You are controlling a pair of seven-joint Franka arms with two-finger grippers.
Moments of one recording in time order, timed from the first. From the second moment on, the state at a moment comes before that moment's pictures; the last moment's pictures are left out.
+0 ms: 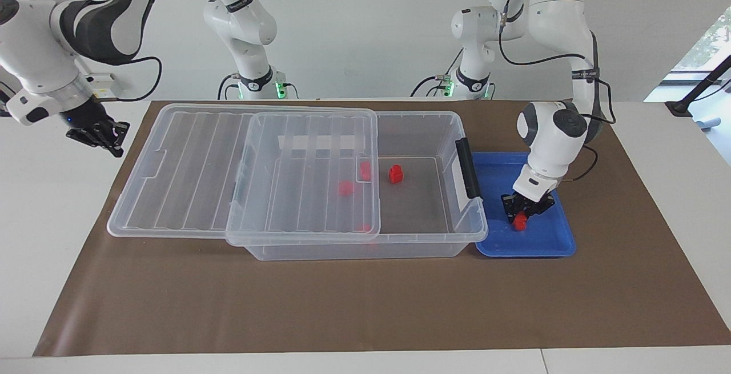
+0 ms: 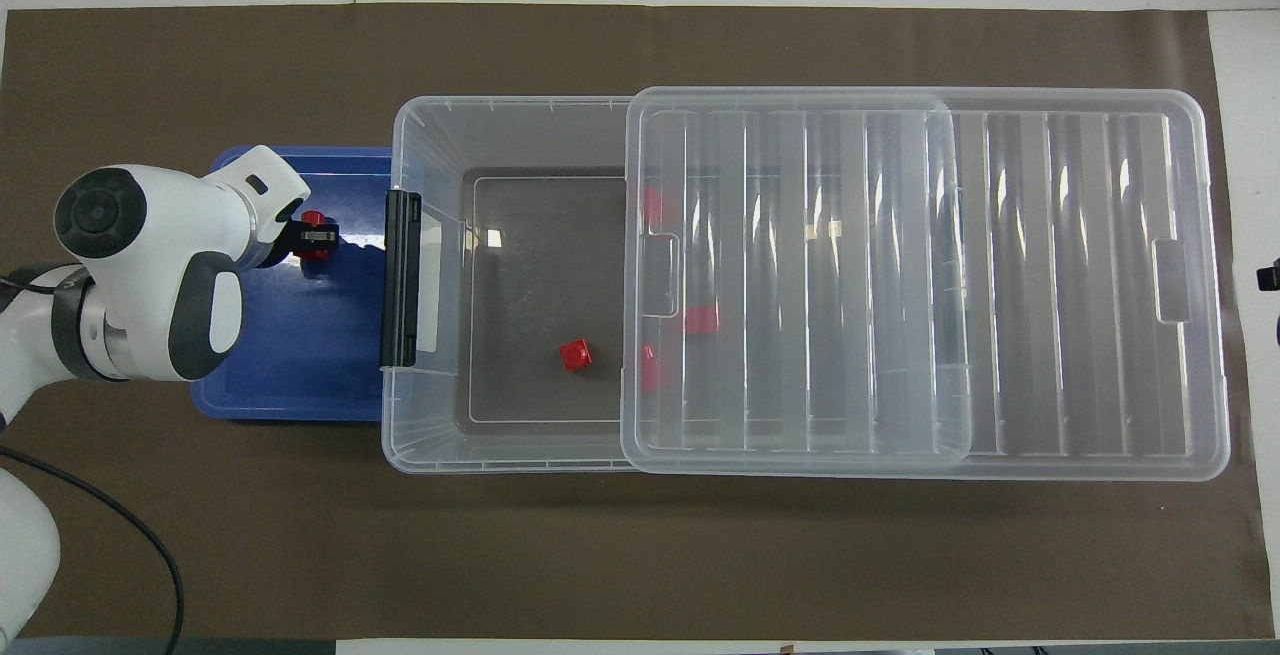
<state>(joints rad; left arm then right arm) -0.03 0.27 -0.08 -2.10 0.04 2.52 -0.03 -0.48 0.00 0.12 -1.90 0.01 1.92 -0.40</state>
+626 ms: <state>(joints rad) -0.03 0.15 -0.08 -2.04 0.04 2.33 -0.03 -0.44 0.02 0.13 -1.95 0.01 1.97 -0.40</state>
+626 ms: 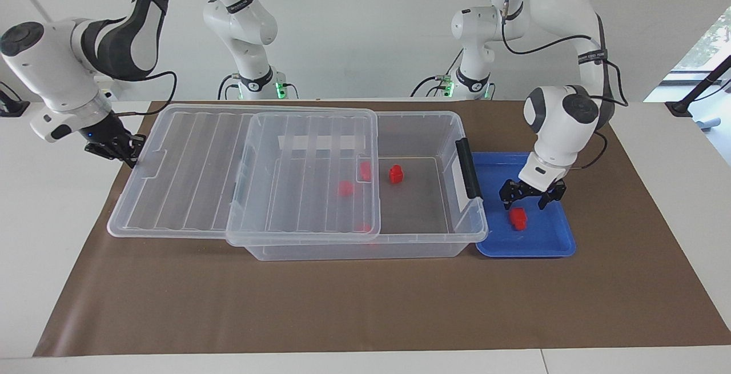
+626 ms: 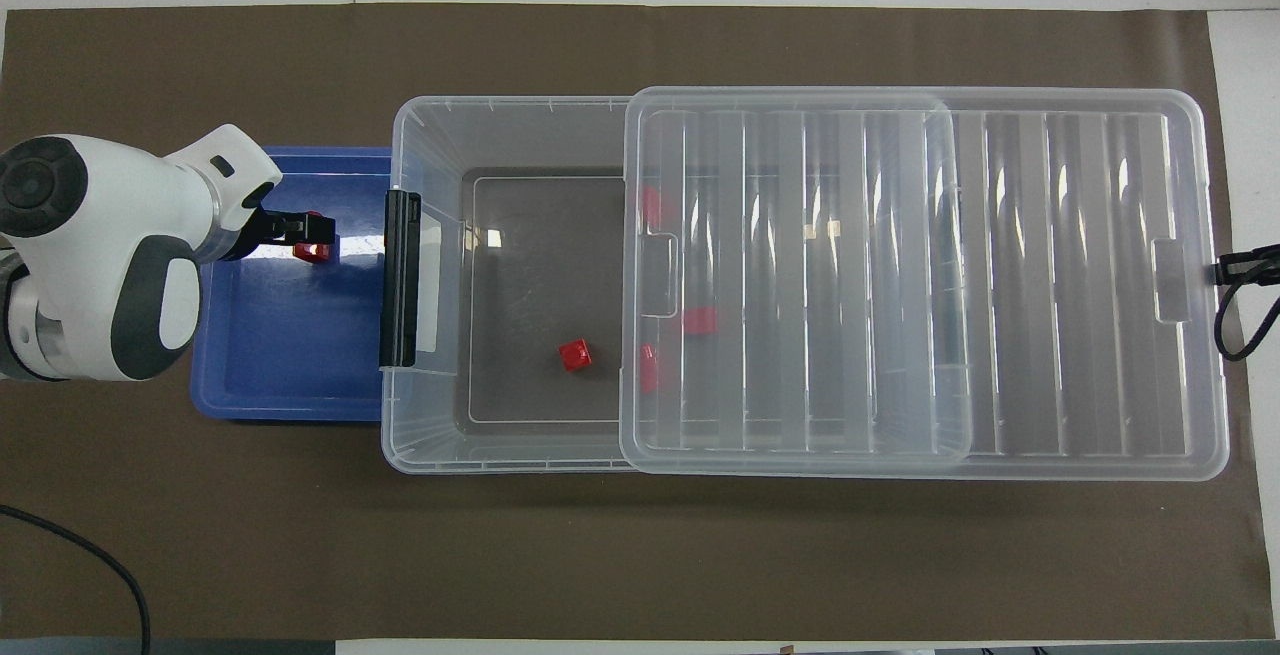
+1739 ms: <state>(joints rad) -0.05 0.03 -0.10 -1.61 0.01 1.67 -0.01 -0.18 0.01 0.14 -1.95 0.01 1.96 -0.03</state>
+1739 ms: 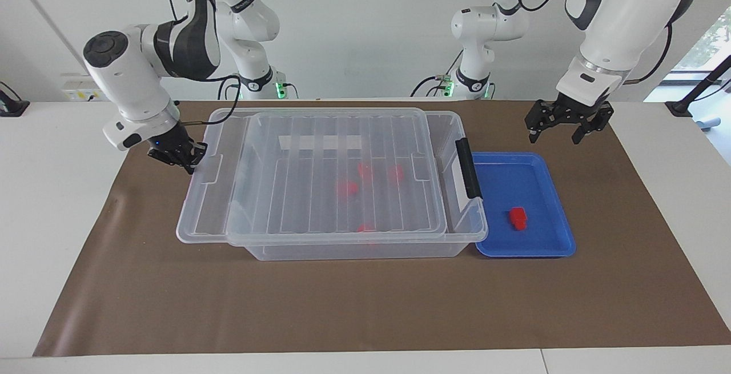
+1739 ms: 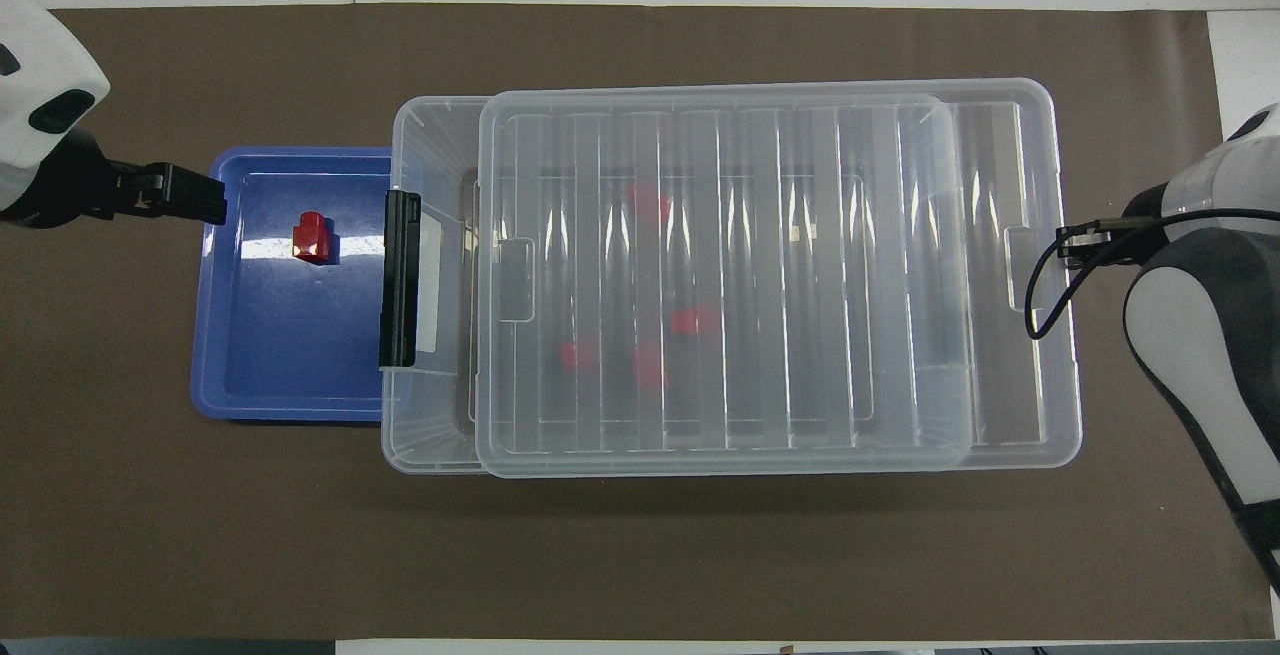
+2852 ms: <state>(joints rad) -0.03 0.02 -0.09 -1.61 -0.01 1.64 0.02 -0.08 0.01 0.14 -1.95 0.01 1.96 0.13</state>
